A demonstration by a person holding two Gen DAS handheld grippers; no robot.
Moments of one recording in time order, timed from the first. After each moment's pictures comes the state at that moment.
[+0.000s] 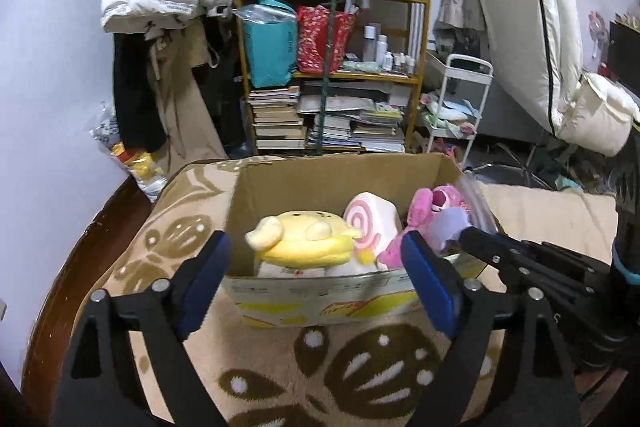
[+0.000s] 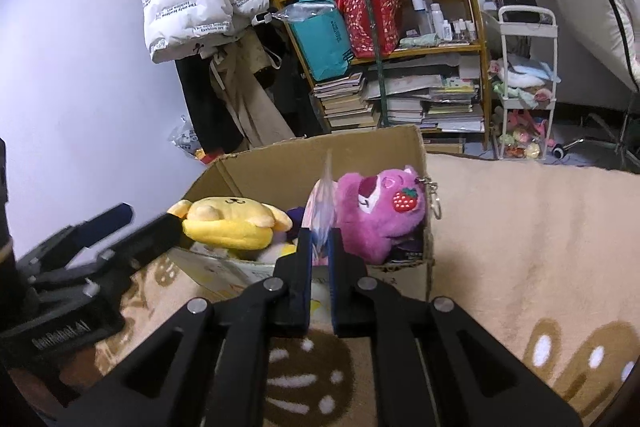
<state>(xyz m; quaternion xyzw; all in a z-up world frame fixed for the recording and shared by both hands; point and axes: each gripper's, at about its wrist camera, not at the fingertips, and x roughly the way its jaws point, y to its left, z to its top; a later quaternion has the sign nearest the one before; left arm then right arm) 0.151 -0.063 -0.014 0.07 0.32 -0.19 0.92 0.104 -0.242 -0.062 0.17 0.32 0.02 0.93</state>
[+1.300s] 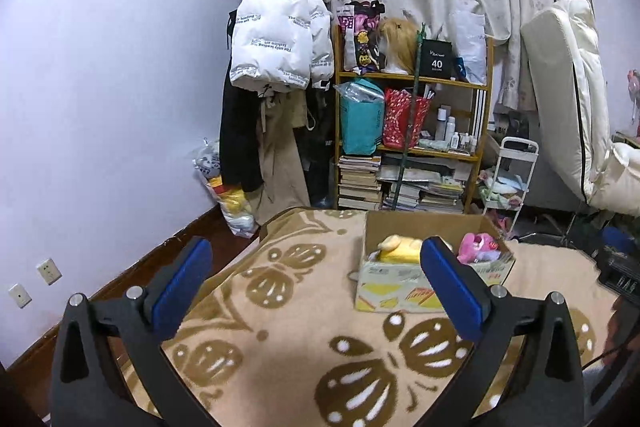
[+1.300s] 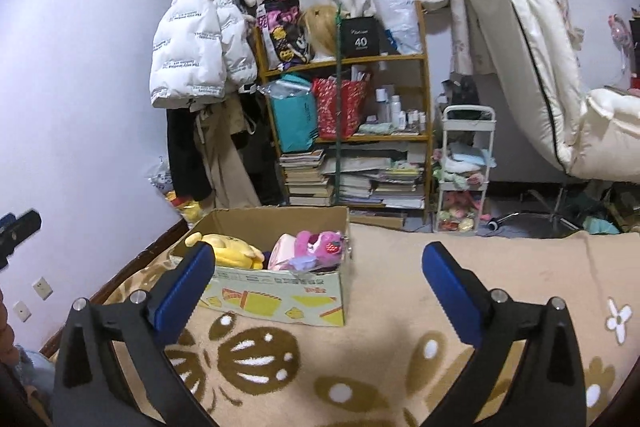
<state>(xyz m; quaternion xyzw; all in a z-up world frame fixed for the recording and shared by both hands) 0.024 0.062 0.071 0.03 0.21 -0.06 0.98 -0.022 -0.237 0.039 0.09 0.21 -0.07 0.97</state>
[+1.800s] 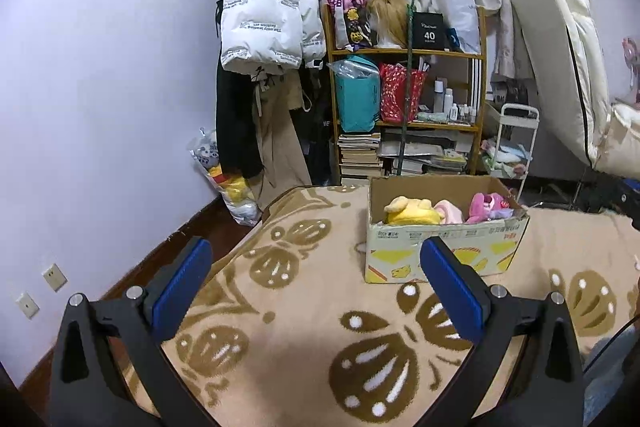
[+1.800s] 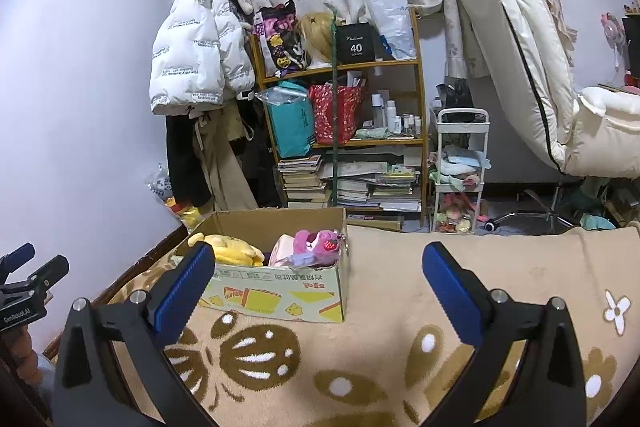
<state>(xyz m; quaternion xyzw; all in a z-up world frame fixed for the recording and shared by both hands) 0.026 0.056 0.035 0.07 0.23 -0.07 0.97 -0.032 -0.234 0.032 0.10 0.21 -0.07 0.97</state>
